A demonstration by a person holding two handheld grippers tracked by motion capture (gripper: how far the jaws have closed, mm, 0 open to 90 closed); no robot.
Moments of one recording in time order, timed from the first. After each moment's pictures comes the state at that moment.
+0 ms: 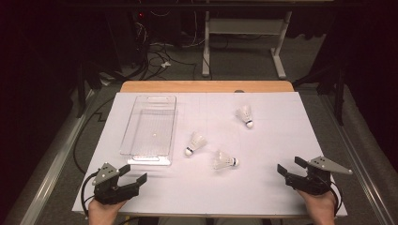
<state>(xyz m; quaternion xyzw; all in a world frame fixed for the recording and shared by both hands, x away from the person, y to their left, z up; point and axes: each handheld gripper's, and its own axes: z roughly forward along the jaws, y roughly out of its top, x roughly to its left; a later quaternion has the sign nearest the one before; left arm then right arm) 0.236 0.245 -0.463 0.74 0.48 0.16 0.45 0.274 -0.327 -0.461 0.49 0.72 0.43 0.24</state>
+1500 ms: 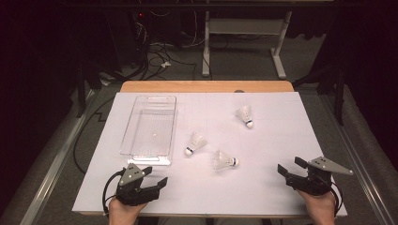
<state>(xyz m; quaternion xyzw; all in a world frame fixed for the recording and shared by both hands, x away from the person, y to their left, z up) 0.239 0.187 -0.456 0.78 0.42 0.14 0.43 0.273 -0.328 -0.461 0.50 0.71 0.44 0.23</state>
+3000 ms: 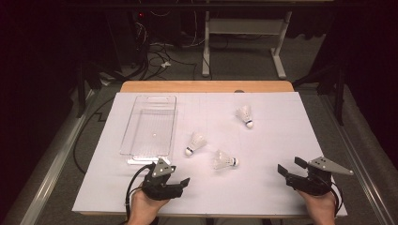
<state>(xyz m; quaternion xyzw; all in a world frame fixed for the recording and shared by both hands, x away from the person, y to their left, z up) 0.261 0.127 -0.454 0.83 0.39 0.11 0.39 0.272 -0.328 -0.461 0.49 0.71 0.44 0.23</state>
